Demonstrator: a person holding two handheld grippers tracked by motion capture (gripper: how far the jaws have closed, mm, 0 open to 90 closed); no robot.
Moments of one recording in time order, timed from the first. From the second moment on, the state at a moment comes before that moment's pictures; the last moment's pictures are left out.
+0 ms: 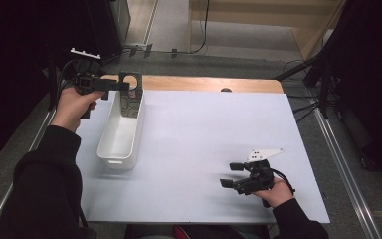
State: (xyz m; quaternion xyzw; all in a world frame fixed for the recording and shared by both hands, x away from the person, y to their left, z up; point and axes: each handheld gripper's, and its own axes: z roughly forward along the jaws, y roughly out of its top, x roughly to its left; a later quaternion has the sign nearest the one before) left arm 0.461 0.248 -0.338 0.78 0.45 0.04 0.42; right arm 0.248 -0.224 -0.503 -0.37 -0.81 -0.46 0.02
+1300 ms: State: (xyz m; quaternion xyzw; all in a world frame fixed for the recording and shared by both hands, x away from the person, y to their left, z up) left arm 0.422 0.172 -0.349 0.84 0.36 0.03 0.42; right arm 0.249 -0.225 -0.502 -0.37 -0.81 -0.46 0.02
